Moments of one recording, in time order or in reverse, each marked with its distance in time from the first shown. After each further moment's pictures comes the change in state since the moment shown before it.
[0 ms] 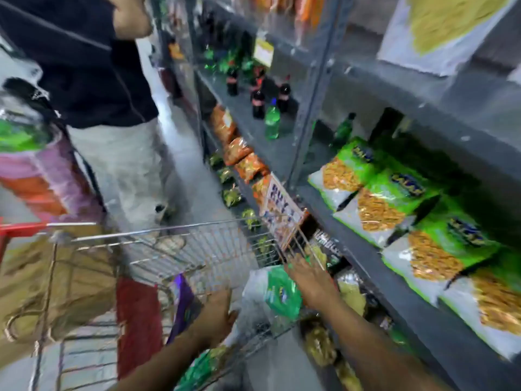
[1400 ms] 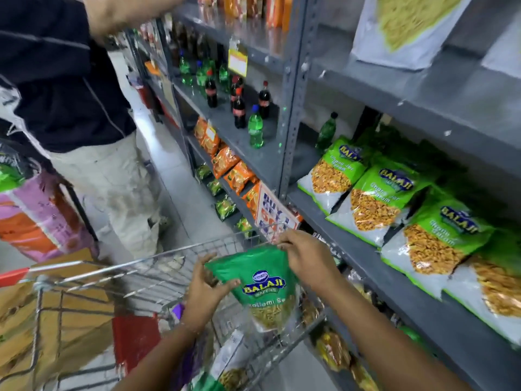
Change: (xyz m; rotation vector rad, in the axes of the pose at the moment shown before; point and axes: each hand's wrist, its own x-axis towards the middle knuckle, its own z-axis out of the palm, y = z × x) left_hand 0.020 0.052 -0.098 -0.989 0.355 0.022; right_hand -0.008 -0.005 -0.108 0.779 0.577 0.192
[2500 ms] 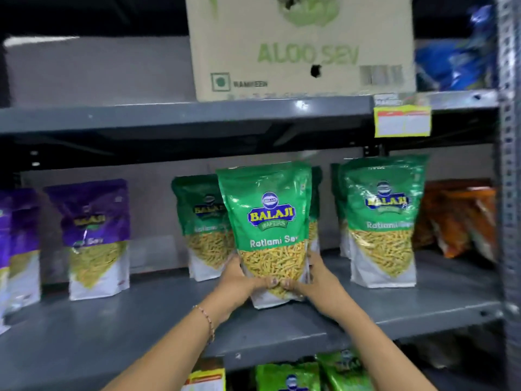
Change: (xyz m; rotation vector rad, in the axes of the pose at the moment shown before) left_hand -0.236 0.316 0.554 0.119 -1.237 0.580; right_hand -0.347 0.070 -0.454 0.081 1.073 0.558
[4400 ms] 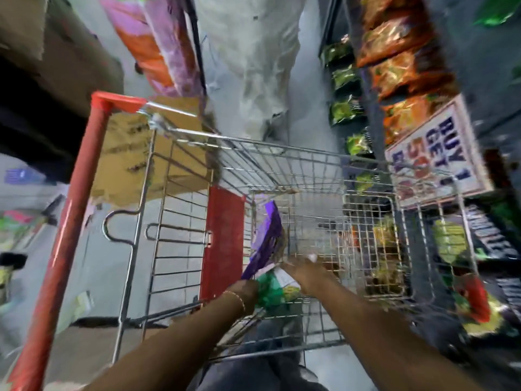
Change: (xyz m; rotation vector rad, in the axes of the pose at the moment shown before) left_hand -0.721 -0.334 -0.166 0.219 0.307 -1.782; right_hand -0.539 0.112 0.621 -0.865 -2.135 -1.417
